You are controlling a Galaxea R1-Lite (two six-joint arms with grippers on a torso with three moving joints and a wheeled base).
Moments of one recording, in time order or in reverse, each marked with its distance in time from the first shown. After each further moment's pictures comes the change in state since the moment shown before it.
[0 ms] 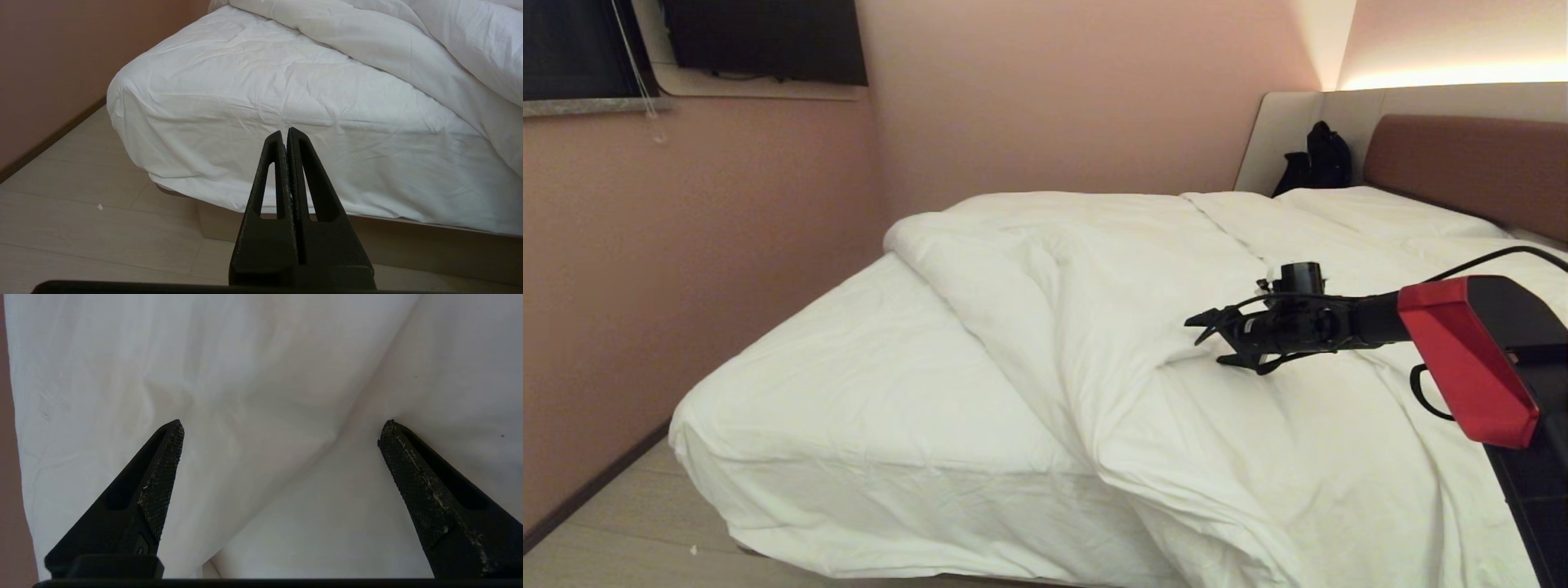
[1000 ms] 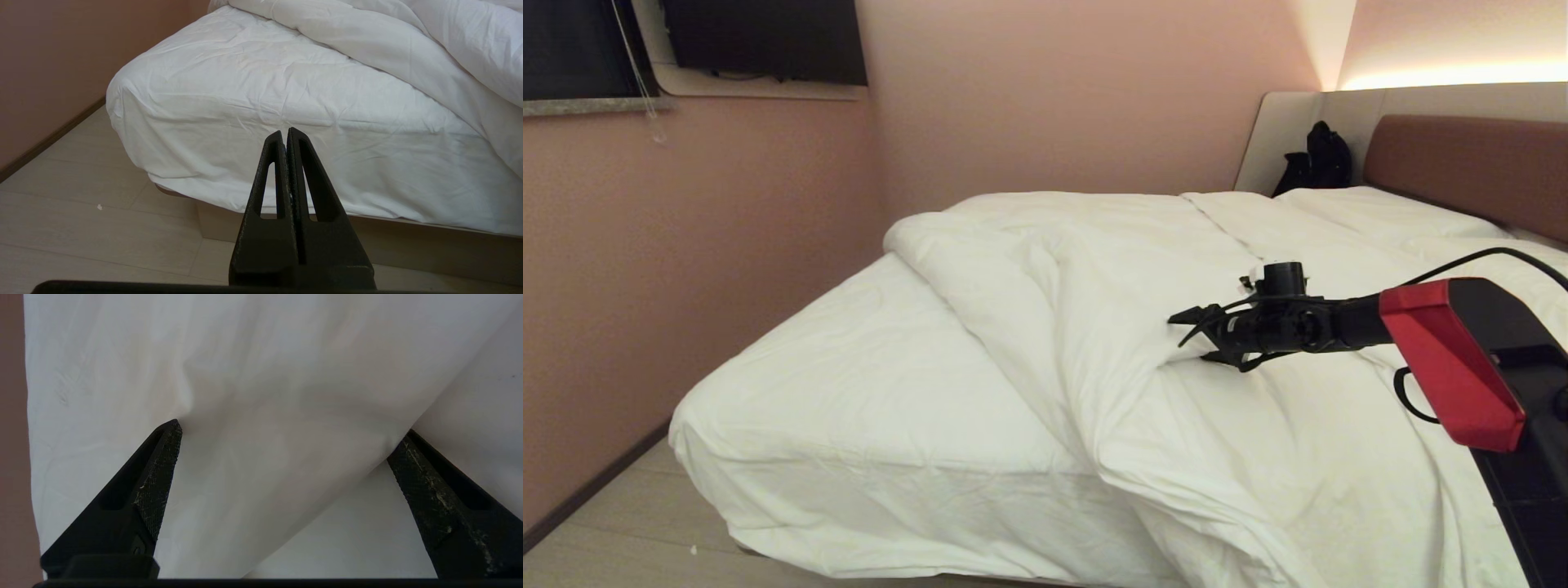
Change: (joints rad) left arm 0.000 0.000 0.000 0.000 0.000 -0.001; right arm 0.049 0.009 0.000 -0.054 -0.011 0.003
